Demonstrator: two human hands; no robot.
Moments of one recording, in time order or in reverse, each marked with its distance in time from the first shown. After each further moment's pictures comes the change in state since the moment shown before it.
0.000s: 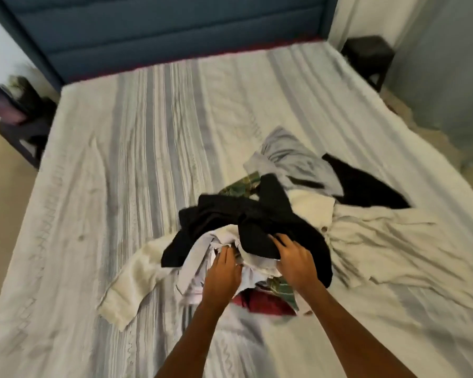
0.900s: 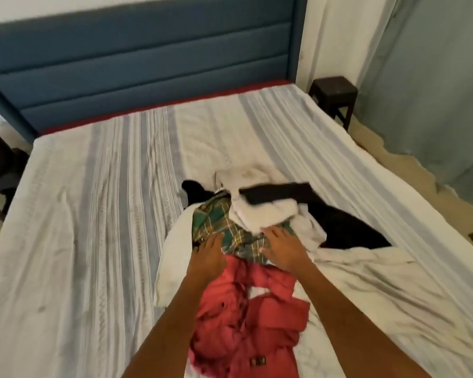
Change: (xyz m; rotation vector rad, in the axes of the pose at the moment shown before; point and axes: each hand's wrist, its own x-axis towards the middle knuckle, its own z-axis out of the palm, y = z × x) left_hand 0.212 0.054 -0.041 0.269 -0.189 0.070; right_hand 0.166 0.111 -0.074 -0.015 -0.129 0.023
